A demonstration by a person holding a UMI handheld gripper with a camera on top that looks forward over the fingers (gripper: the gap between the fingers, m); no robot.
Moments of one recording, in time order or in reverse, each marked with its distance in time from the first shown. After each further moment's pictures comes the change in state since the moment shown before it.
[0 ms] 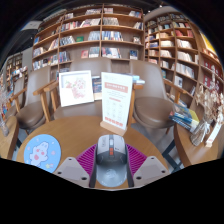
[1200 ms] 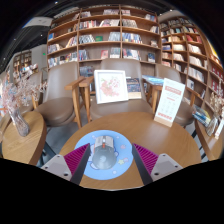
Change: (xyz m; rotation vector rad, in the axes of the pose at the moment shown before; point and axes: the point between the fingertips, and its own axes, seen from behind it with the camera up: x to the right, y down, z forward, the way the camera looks) arm -0.236 0.023 -0.064 0.004 -0.104 -0.030
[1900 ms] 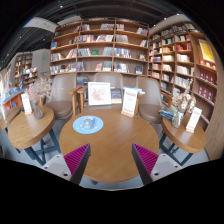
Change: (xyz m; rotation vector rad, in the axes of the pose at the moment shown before) arm 0.101 0.088 -0.296 0.110 0.071 -0.033
